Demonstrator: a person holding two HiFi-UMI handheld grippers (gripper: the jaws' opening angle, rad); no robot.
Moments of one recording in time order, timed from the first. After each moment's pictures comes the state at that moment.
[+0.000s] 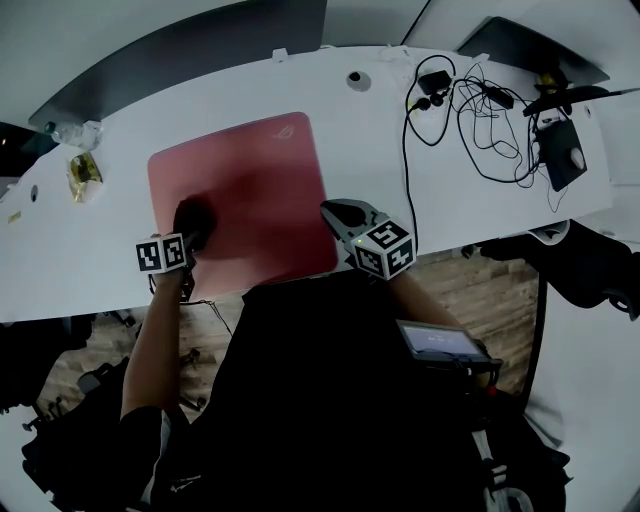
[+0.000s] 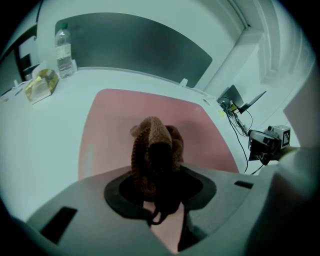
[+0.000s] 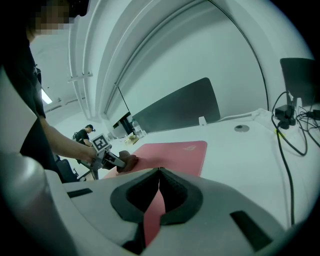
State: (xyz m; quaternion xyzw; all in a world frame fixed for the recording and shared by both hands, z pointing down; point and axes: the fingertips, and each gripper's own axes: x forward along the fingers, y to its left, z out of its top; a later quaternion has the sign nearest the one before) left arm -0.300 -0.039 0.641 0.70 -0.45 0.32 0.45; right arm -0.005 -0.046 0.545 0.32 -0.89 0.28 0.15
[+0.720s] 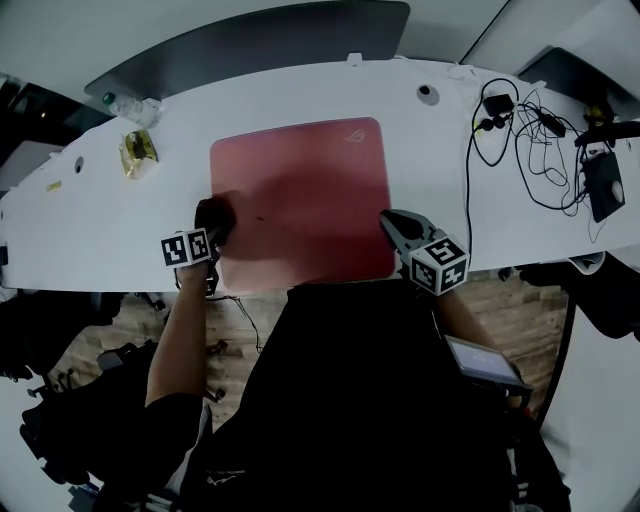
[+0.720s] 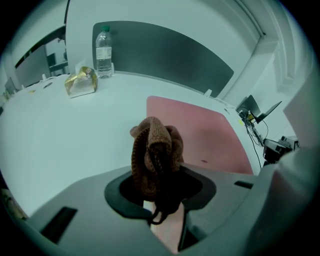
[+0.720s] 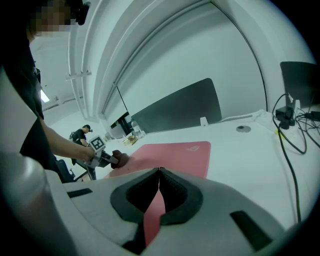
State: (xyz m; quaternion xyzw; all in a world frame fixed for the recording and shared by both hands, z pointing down) left arm -0.406 -0.027 0.639 0.64 -0.54 0.30 0.46; right arm -0.020 -0.042 0.542 0.34 -0.88 0.28 0.15
